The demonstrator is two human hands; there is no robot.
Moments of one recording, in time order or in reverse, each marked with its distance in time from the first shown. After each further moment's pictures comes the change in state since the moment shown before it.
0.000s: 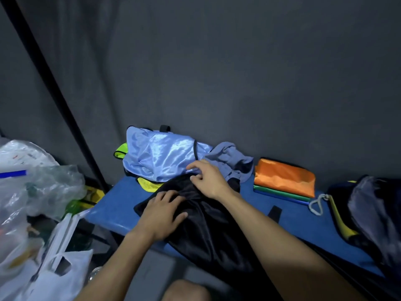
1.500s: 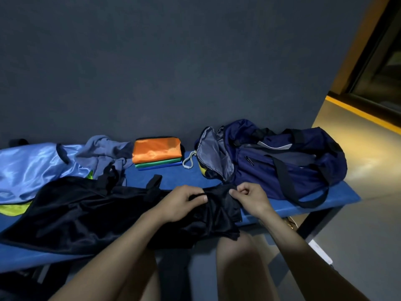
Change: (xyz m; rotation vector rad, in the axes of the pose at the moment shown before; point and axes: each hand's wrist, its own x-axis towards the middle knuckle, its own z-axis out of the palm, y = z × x) left_hand 0.000 0.334 0.023 -0.613 -0.324 0.713; right_hand -0.393 0.162 -0.171 0.243 0.658 0.851
